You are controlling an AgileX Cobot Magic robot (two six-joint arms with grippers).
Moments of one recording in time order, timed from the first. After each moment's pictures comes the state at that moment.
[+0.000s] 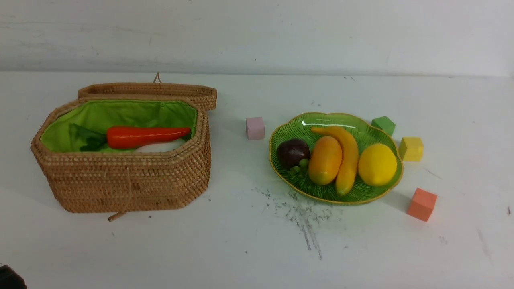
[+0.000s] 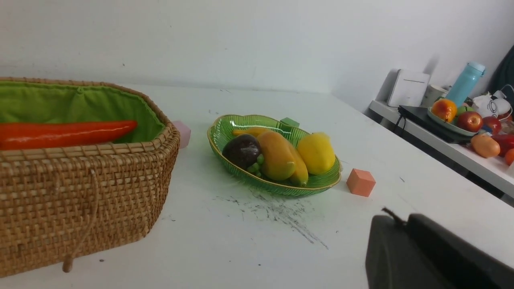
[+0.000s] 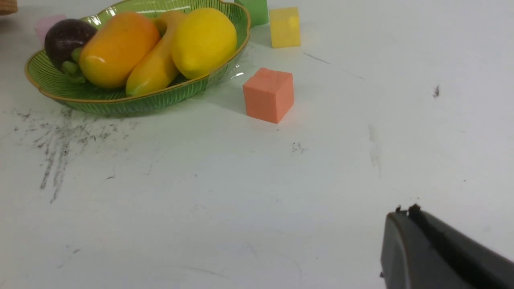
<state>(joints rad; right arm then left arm) 0.00 -0.01 0.02 0.04 0.39 0.06 -0.89 -0.02 -0.30 0.50 0.47 -0.78</state>
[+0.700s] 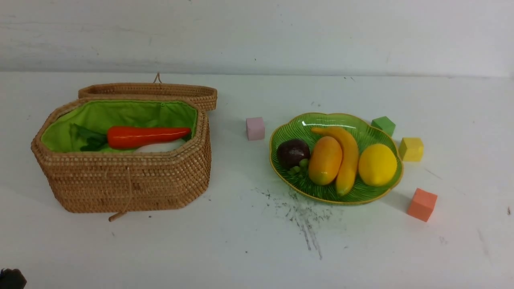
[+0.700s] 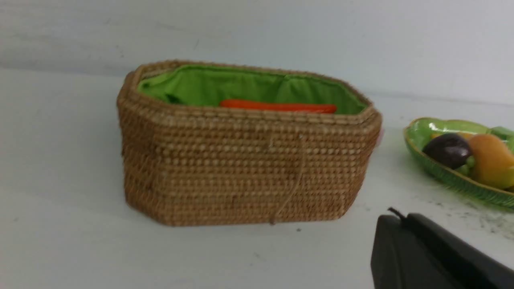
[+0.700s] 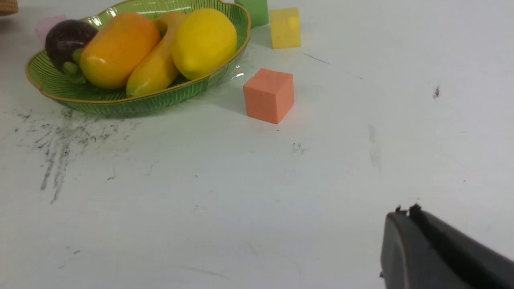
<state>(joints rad) 0.00 -0.01 0.02 0.04 0.39 0.06 -0.11 -0.02 0.03 -0.25 0.15 0.05</state>
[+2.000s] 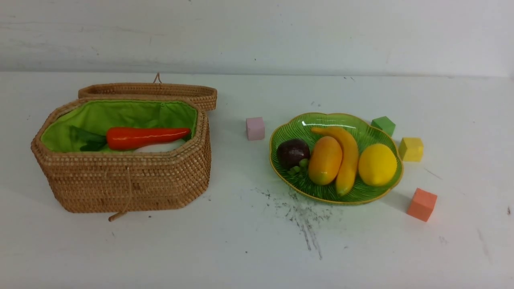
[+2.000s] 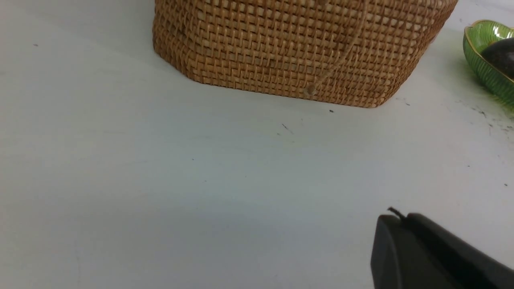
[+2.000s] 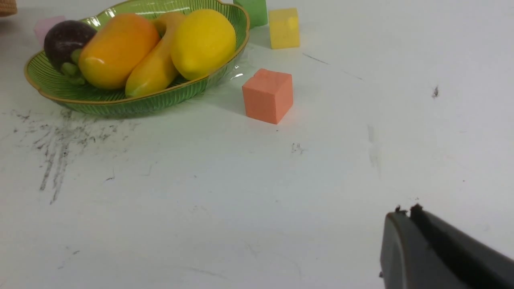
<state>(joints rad) 0.00 -0.01 0.02 0.04 0.39 0.06 -0.09 -0.02 0.03 -0.12 0.37 -0.19</state>
